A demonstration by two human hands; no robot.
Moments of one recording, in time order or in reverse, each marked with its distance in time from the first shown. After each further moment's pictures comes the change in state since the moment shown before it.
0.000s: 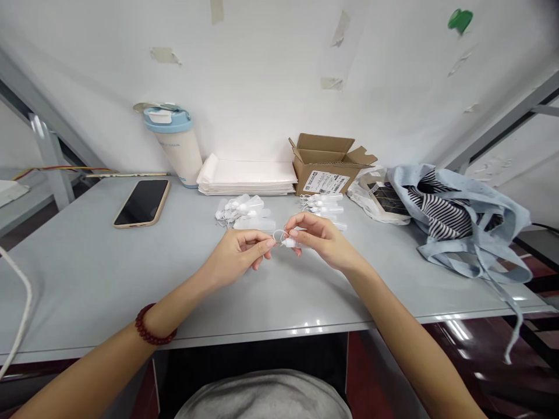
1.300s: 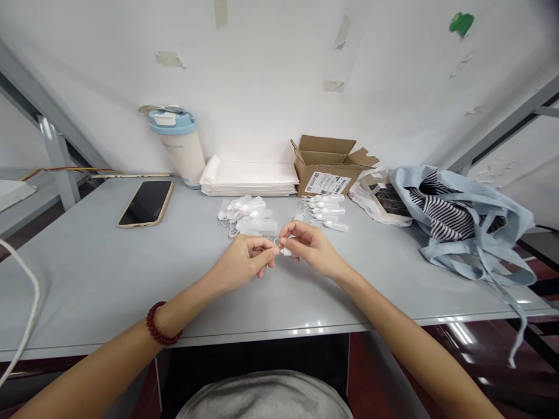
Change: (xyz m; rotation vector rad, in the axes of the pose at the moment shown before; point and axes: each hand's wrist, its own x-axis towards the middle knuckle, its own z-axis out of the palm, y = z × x) left_hand -0.001 0.000 0.008 0.053 -0.056 -0.029; right_hand 0.005 0.014 0.020 -0.074 0.081 0.053
